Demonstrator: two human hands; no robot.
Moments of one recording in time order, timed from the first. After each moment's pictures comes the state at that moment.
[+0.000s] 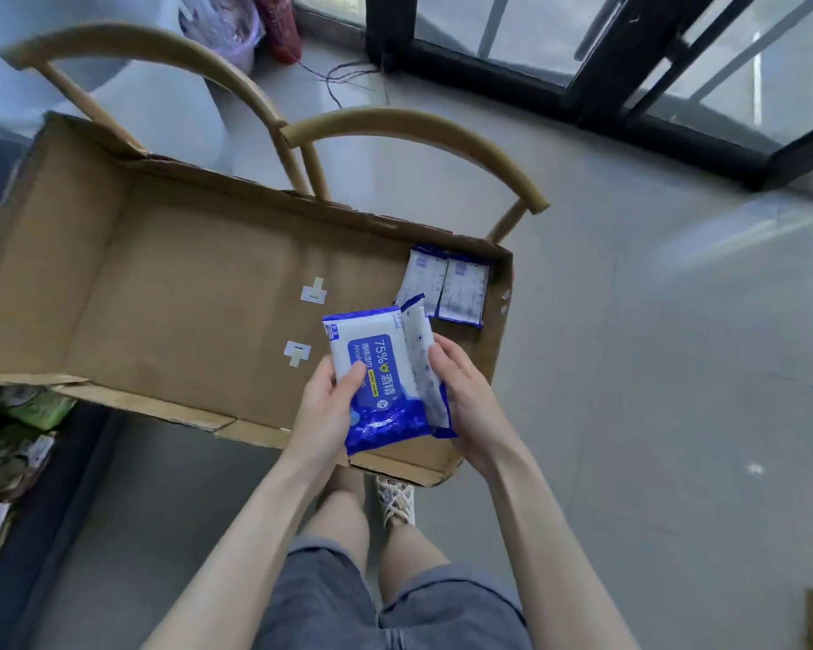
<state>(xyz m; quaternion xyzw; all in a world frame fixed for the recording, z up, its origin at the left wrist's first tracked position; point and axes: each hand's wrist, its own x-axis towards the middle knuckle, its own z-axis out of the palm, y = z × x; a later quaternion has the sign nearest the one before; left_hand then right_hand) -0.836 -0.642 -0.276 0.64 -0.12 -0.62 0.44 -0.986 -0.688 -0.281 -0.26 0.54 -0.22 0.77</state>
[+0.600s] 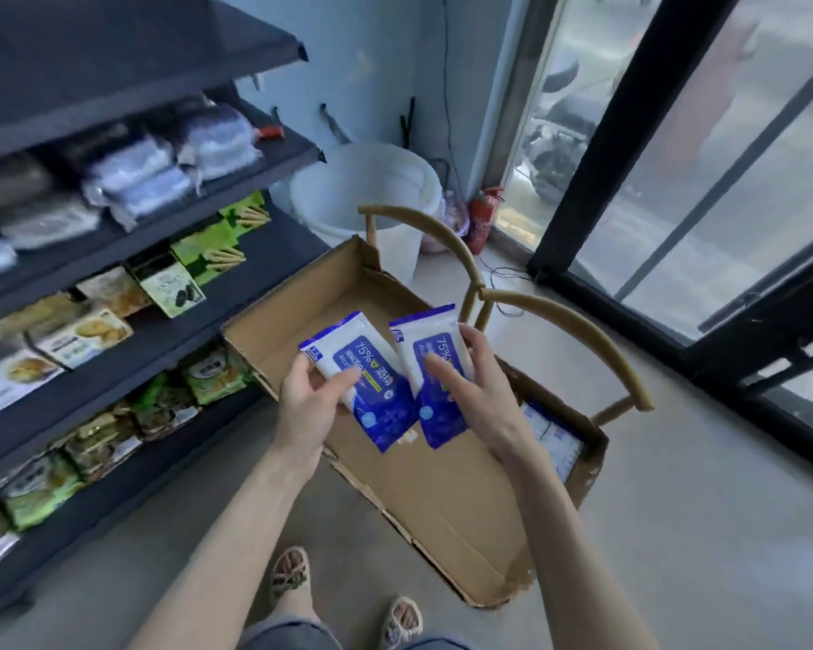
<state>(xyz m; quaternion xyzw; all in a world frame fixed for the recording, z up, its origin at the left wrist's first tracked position) -0.735 -0.524 -0.138 0.67 -0.09 -0.34 0.65 -0.868 -0.657 -0.130 -0.66 0.37 -0.16 0.63</state>
